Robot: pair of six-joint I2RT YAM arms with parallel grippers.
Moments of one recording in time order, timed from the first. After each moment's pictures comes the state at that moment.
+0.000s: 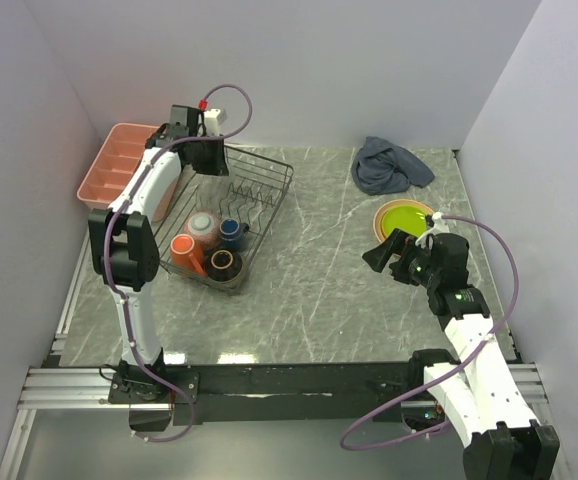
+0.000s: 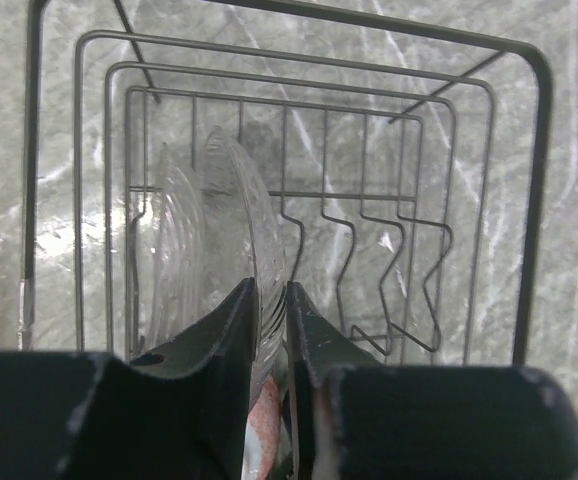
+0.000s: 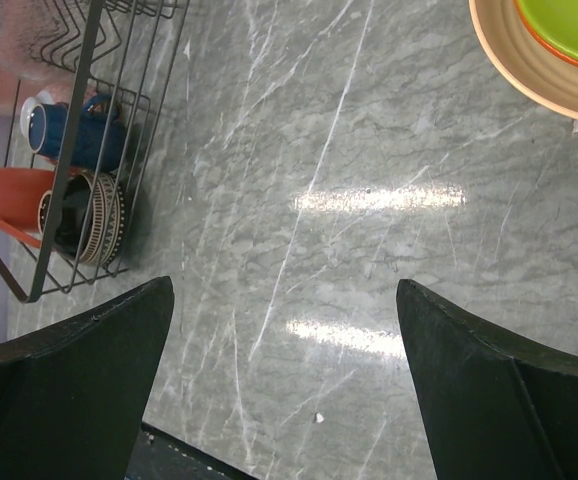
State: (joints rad) left arm -0.17 2.06 1.92 -0.66 0.30 -0.04; right arm 0.04 0.73 0.56 -0.37 -0.36 0.53
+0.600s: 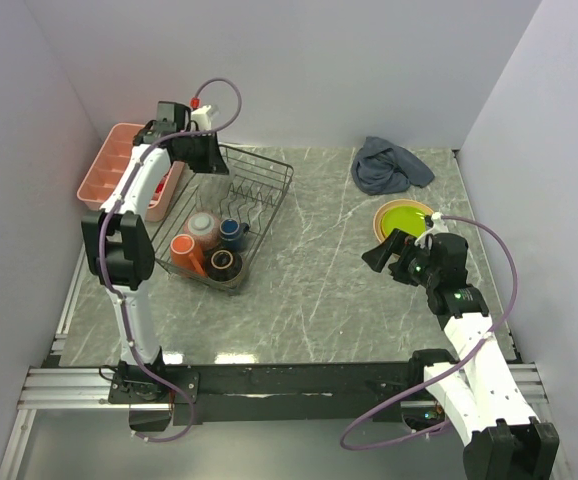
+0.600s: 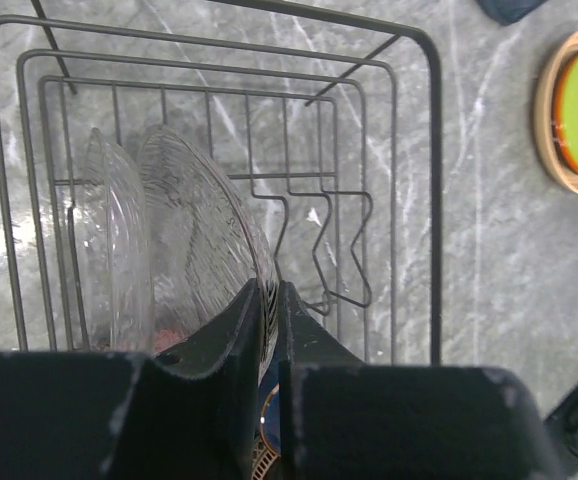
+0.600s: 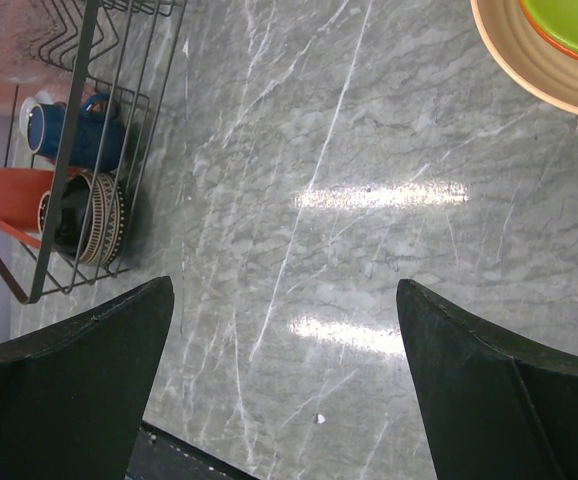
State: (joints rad) left arm -0.12 2.06 1.96 -0.73 0.53 -0.07; right arm 0.04 0.74 0.55 -0.36 -0.36 0.54
